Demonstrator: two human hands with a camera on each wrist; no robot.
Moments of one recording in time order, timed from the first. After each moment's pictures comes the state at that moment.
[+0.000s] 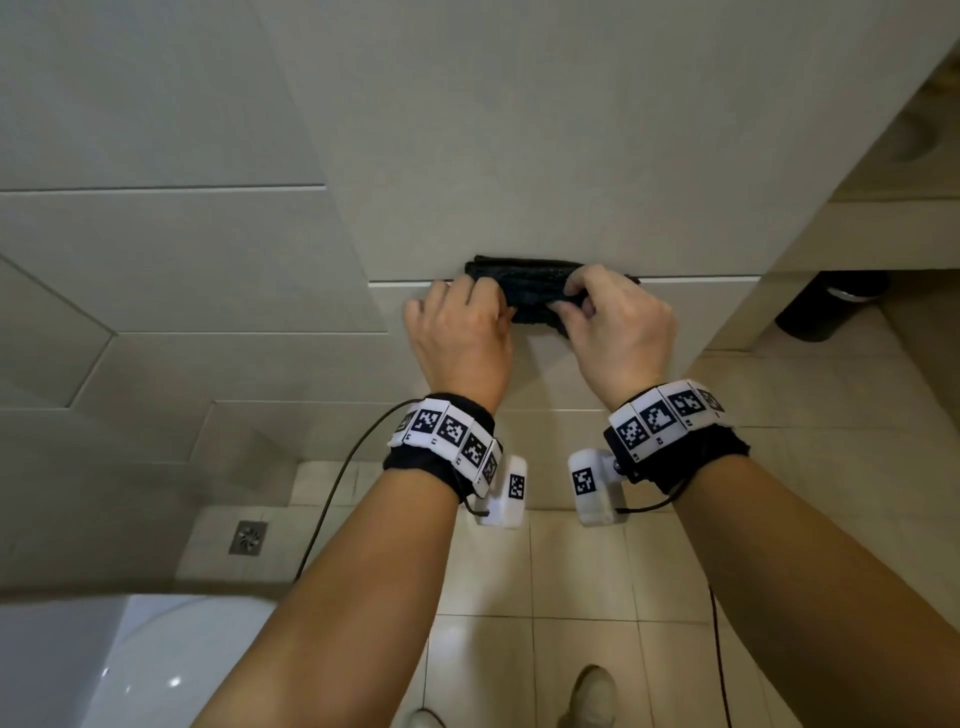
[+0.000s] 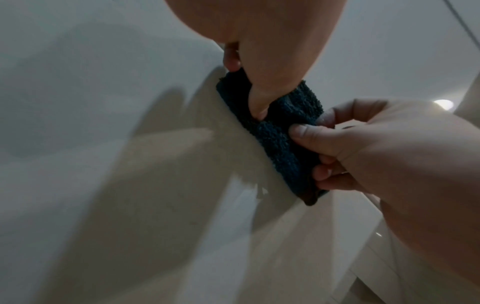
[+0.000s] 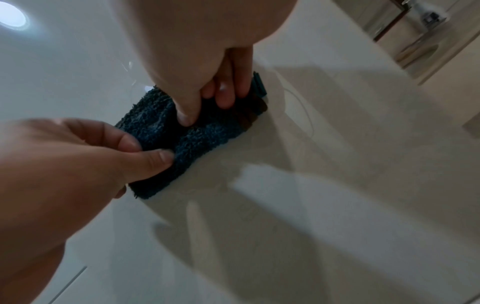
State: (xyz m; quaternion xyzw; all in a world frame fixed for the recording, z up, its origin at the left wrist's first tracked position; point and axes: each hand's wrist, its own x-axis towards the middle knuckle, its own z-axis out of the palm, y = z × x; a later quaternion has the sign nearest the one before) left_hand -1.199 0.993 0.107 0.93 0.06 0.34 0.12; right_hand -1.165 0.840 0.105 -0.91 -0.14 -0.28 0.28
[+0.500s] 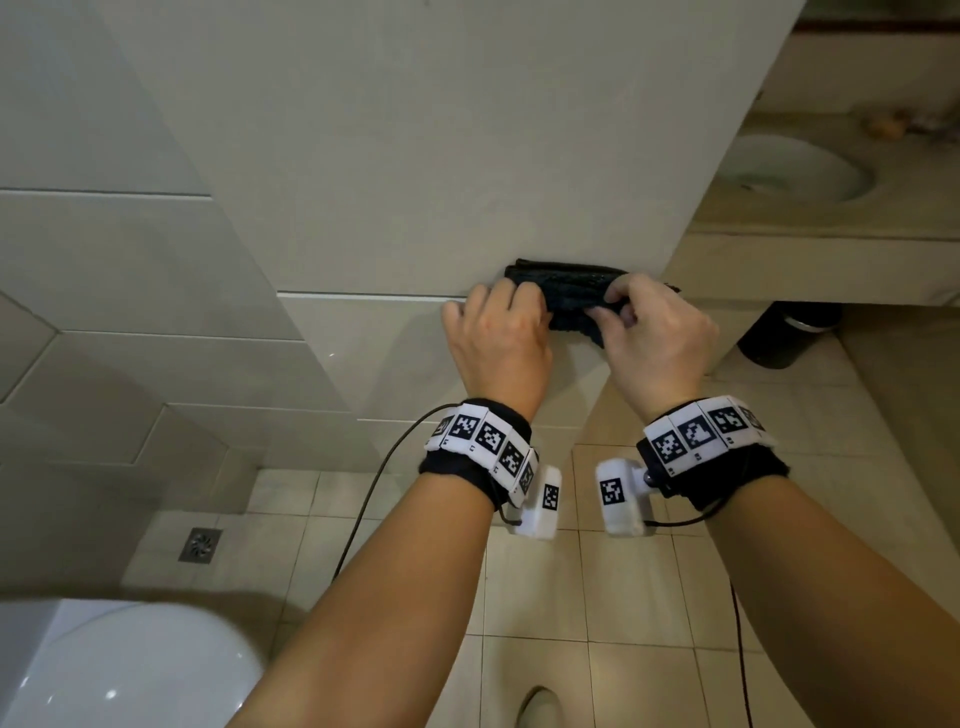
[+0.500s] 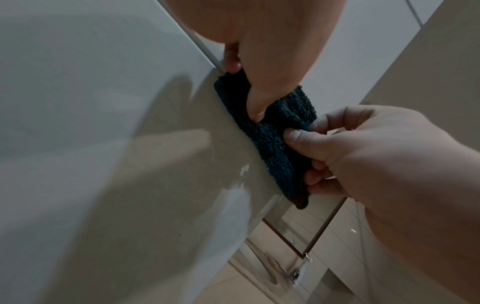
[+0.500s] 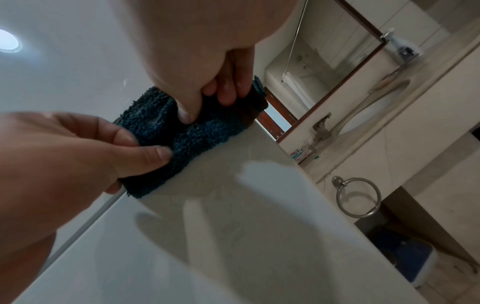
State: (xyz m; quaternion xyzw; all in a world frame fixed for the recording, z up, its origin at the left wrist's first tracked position) left_hand -1.182 0.860 0.126 0.92 0.05 0.35 0.17; right_hand -1.153 0.711 0.128 -0.90 -0.14 -0.32 0.26
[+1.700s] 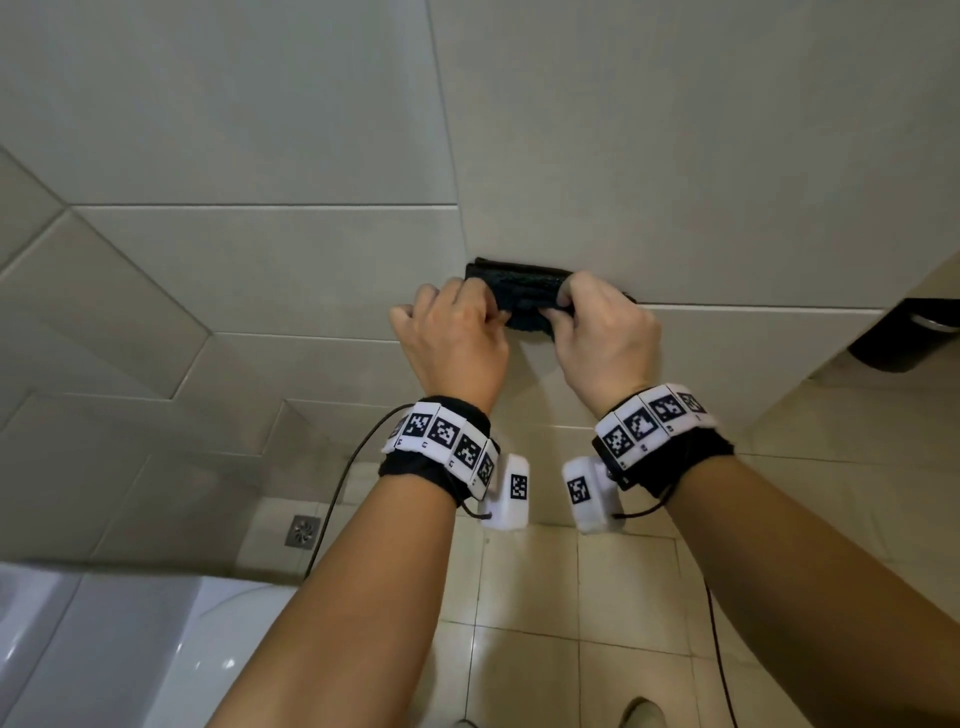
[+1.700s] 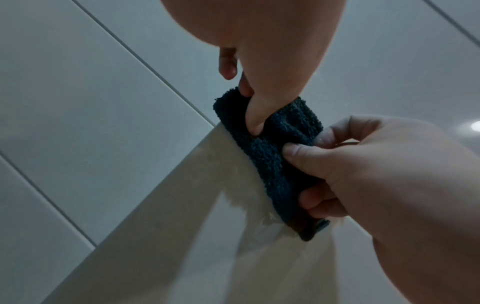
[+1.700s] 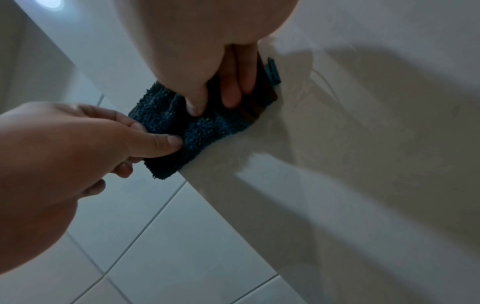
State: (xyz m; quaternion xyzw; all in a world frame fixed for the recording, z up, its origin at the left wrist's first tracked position) left_hand -1.214 1.086 0.131 0.92 0.13 0.35 0.11; right_hand -1.176 0.946 0.122 -0.89 -0.19 -0.31 0.29
